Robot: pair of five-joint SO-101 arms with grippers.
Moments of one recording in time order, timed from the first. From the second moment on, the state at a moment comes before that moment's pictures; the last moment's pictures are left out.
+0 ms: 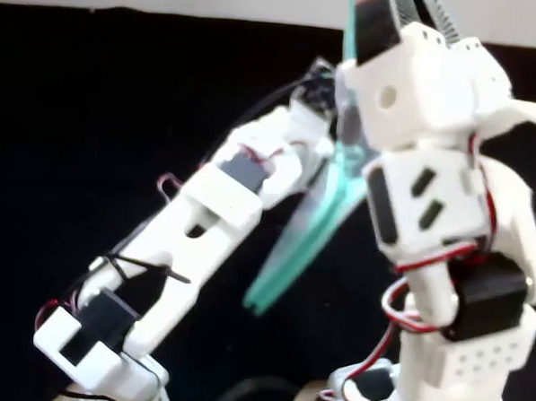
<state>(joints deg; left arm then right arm) 26.9 -1.0 15.3 30.3 0.2 -20.9 -33.8 -16.9 42.3 -34.4</state>
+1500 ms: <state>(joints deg) 28.6 -60.0 13.7 95.0 4.1 -21.1 -36.7 -5.5 45.9 -42.4</state>
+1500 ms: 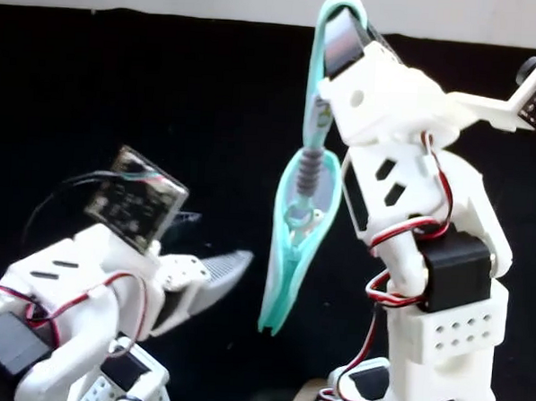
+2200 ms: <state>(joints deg) 48.2 -45.3 2.9 94.8 4.1 -16.9 -36.7 -5.5 45.9 -42.4</state>
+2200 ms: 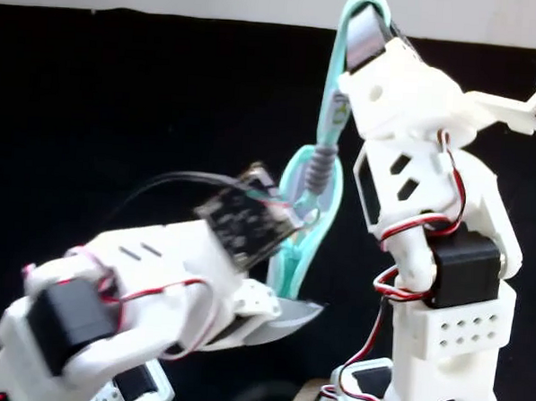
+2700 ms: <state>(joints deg) 37.9 -42.7 7.1 89.9 4.2 -16.2 -36.7 -5.5 45.9 -42.4</state>
